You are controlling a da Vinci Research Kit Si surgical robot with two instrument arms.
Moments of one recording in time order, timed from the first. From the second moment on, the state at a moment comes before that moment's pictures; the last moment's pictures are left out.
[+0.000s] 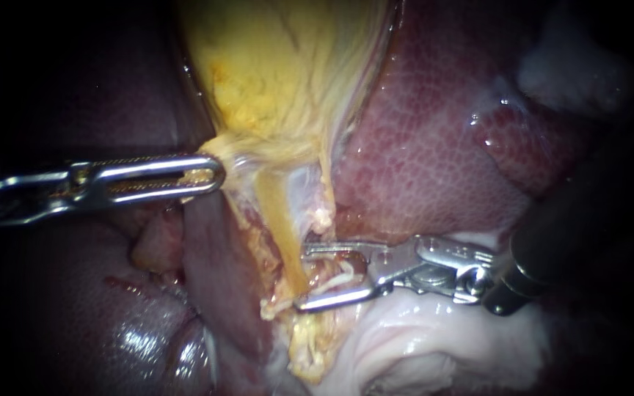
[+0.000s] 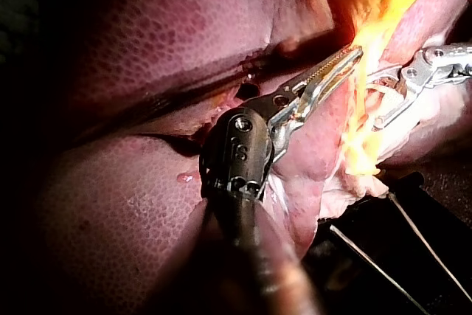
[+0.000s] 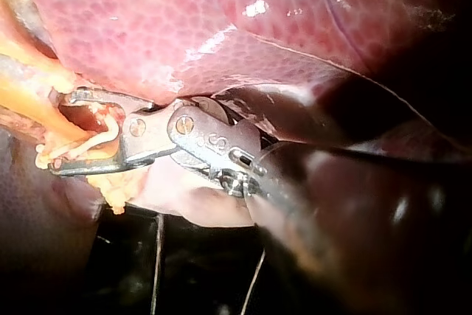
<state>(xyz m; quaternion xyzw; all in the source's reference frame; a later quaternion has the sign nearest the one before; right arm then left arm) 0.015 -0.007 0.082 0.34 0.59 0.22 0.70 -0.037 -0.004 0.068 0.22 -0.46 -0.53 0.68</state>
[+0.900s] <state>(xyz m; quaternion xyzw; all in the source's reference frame) 0.021 -0.009 0.079 0.43 0.60 0.17 0.65 -0.036 -0.004 0.070 0.22 -0.46 -0.52 0.68</state>
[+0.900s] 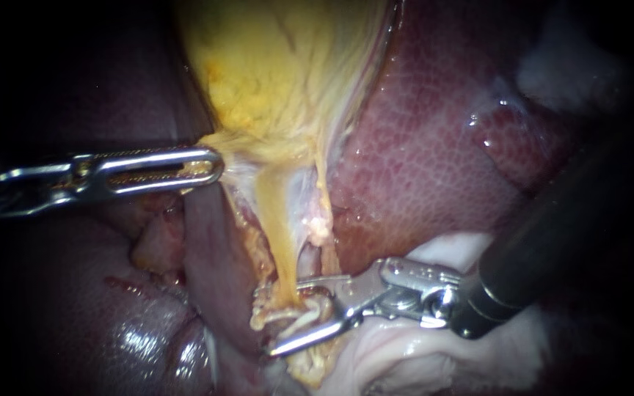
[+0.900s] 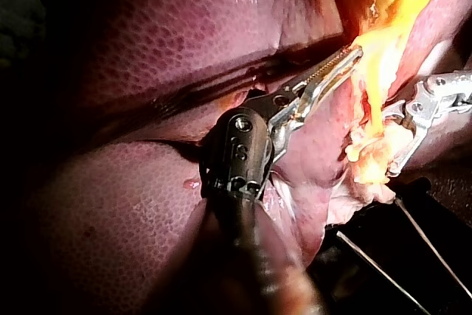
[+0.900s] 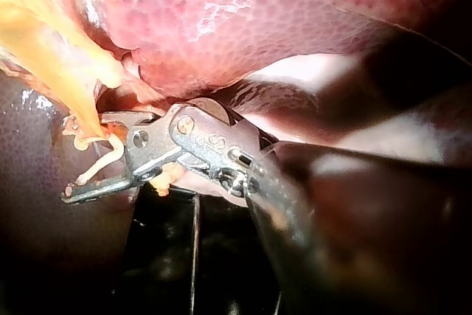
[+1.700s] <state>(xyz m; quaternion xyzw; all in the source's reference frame) 0.019 -0.008 0.080 0.45 0.57 0.17 0.66 -0.036 -0.004 0.069 0.22 -0.46 -0.52 0.68</state>
